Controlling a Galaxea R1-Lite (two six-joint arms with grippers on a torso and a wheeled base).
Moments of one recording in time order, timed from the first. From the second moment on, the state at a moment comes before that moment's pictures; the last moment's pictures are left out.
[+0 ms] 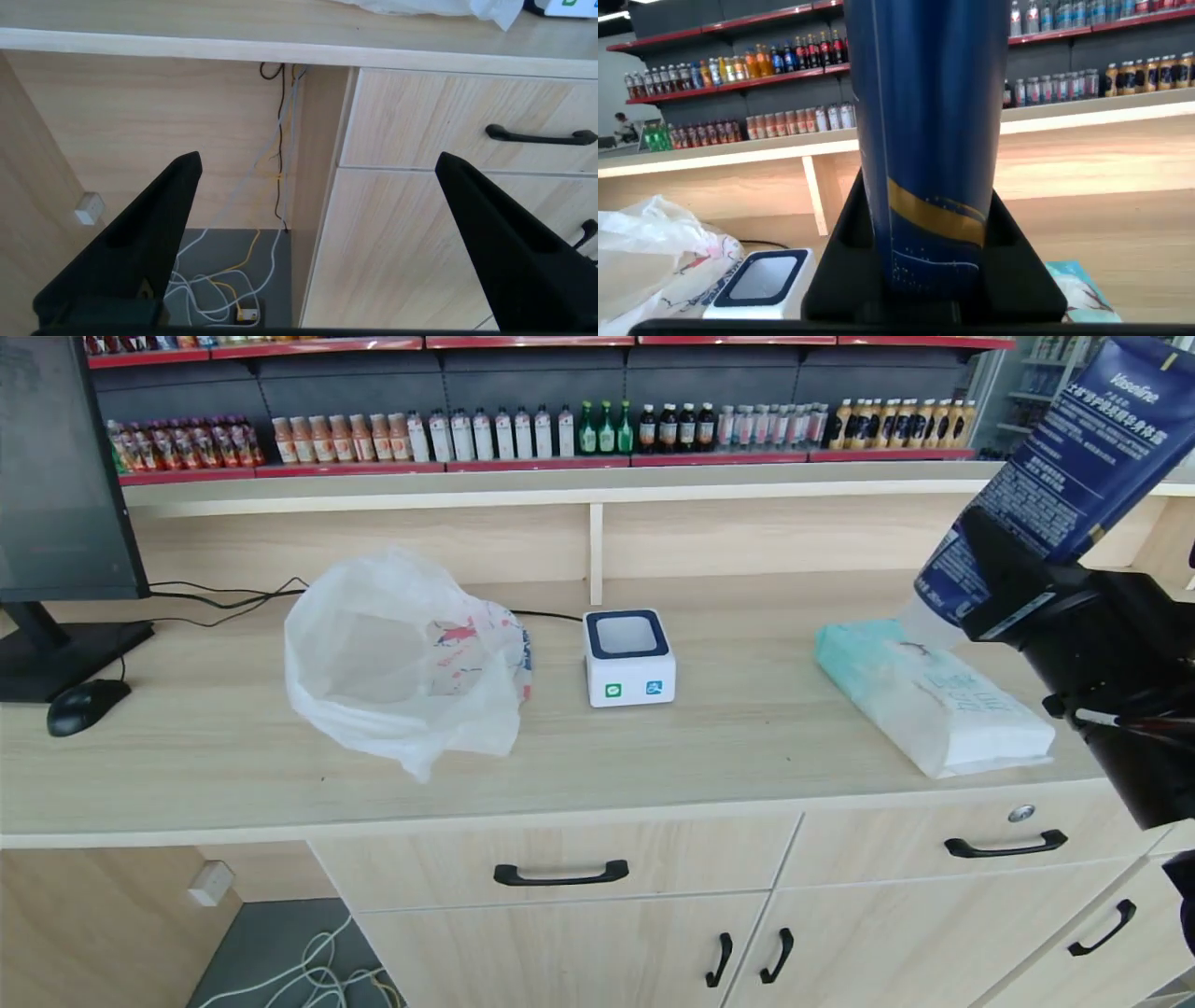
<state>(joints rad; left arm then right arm) 0.00 0.00 0.00 0.00 0.00 0.00 0.34 1.59 -0.56 -1.57 -0.16 0.02</state>
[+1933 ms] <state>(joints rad) 0.00 0.00 0.00 0.00 0.00 0.00 0.27 1.87 -0.74 -1.57 0.07 -0.38</state>
